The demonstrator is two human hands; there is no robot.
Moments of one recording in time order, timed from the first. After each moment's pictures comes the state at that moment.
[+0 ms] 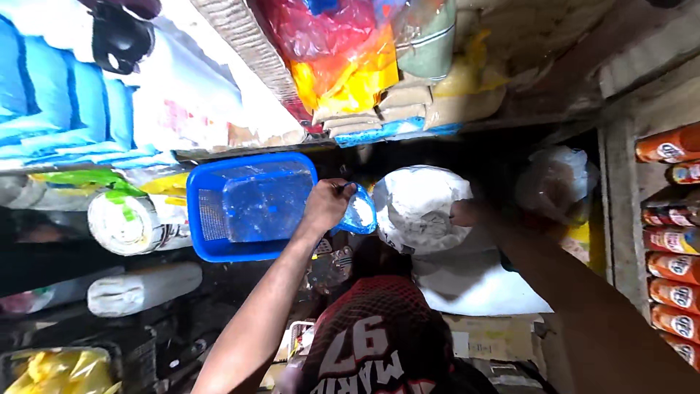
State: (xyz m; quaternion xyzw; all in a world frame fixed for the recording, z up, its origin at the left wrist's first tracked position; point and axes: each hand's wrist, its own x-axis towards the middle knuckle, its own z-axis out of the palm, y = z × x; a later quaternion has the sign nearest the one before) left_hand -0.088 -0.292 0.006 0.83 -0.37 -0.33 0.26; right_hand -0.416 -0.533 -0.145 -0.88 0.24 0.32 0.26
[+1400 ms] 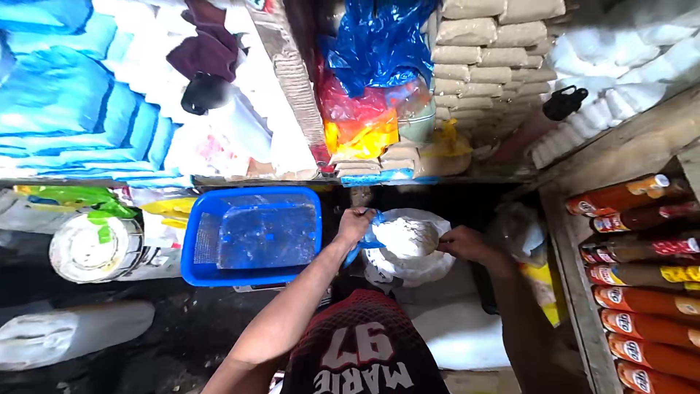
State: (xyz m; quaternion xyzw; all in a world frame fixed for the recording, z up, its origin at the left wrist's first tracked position) left_hand -0.126 -0.325 -0.031 0.75 -0.23 -0.43 0.45; right_hand -0.391 -0.491 0.029 -0.82 0.36 0.21 0.40
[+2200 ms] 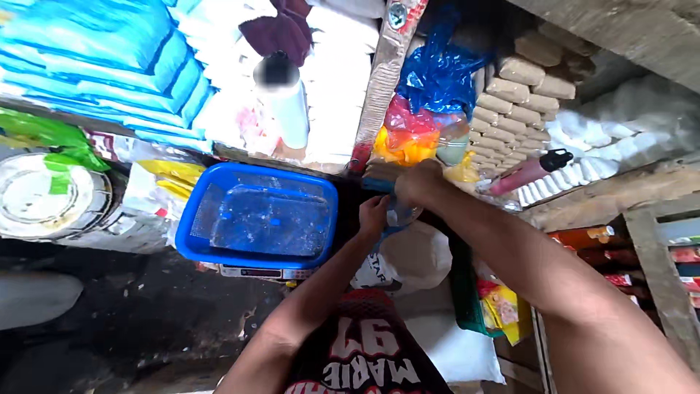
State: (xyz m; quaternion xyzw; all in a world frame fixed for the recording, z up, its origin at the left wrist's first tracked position) left_hand -0.112 -0.310 -0.019 0.62 -0.11 -0.38 0.68; right_hand -0.124 -0.363 0.180 -0.89 0.22 0.37 -0.16
